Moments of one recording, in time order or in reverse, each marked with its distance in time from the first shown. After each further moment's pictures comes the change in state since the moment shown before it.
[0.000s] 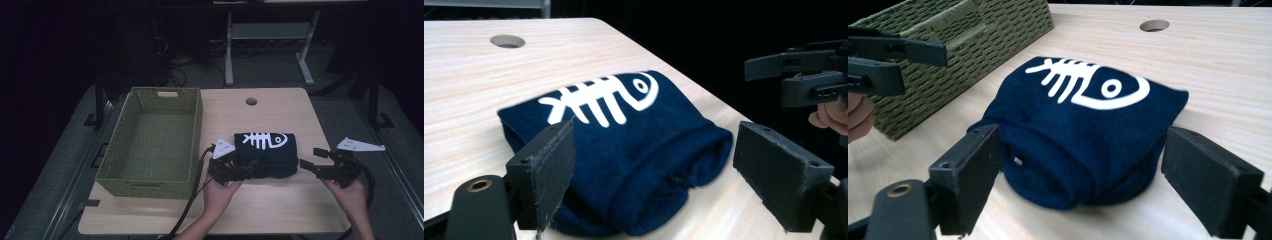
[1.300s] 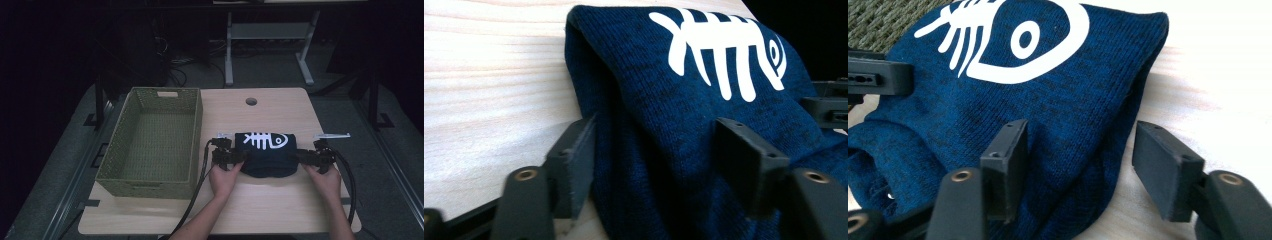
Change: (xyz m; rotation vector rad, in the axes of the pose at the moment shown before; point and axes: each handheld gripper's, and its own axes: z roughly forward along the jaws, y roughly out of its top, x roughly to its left) left arm 0.059 -0.022 0.073 0.207 0.117 -0.300; right arm -0.055 -0.018 0.081 0.188 -0.044 0.201
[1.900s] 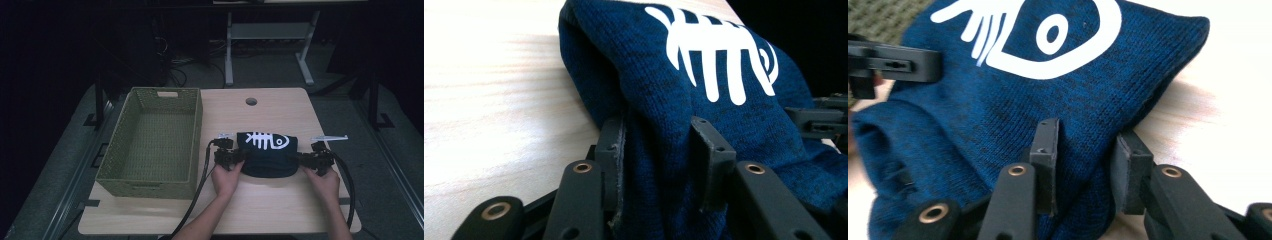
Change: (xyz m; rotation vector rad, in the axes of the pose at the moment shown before) left arm -0.006 -0.002 0.003 -0.011 -0.032 -0.015; right arm 0.012 -0.005 -0.003 0.003 0.012 -0.021
